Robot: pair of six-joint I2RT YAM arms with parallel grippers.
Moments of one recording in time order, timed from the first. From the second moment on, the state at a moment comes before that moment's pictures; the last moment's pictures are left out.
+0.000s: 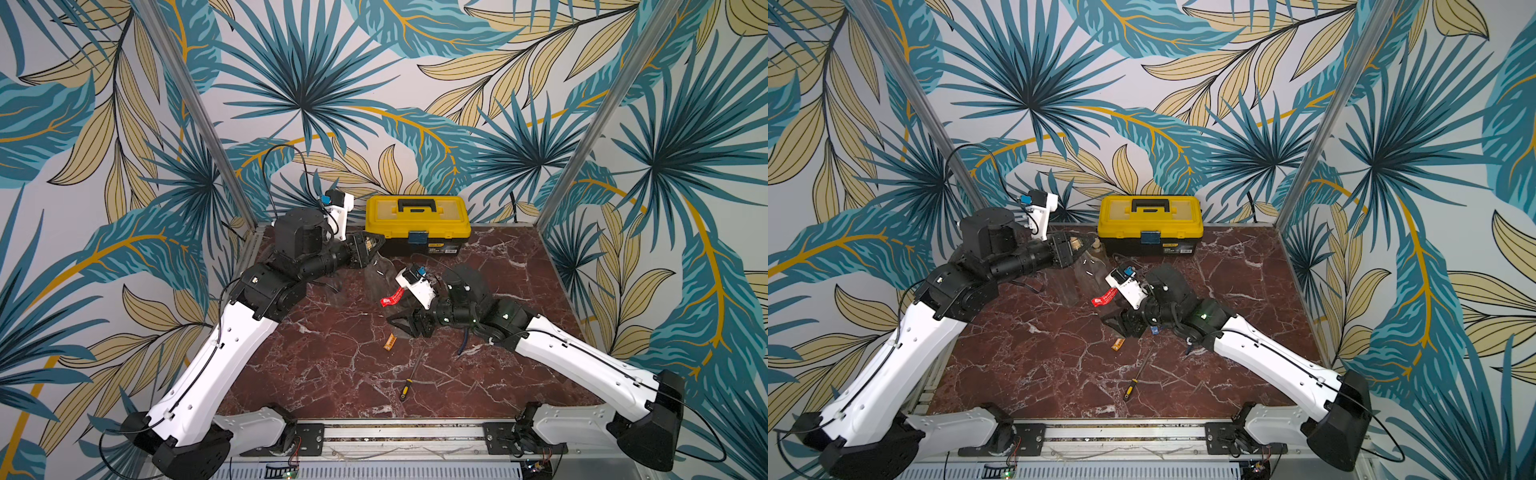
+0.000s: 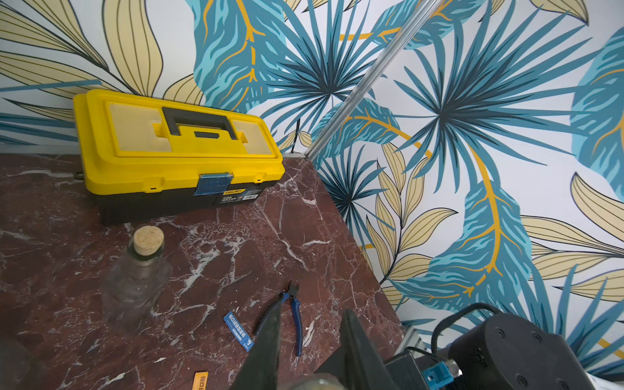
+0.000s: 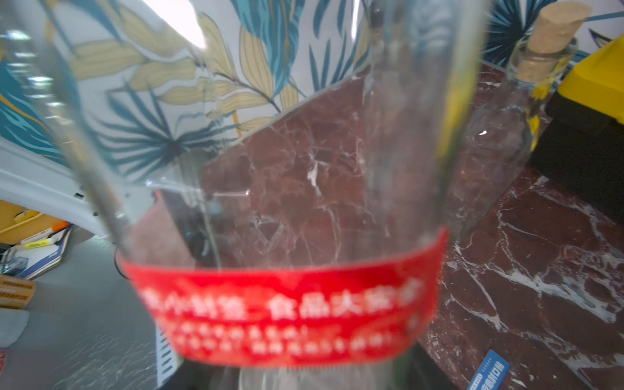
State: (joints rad) left arm -0.51 1.21 1.54 -0.58 0.34 -0.59; right arm 0.81 1.27 1.15 -0.42 -0.37 0.09
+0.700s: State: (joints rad) left arm -0.41 1.14 1.45 -0.32 0.65 -0.62; right arm 0.76 1.34 1.35 -0.60 -0.79 0.08
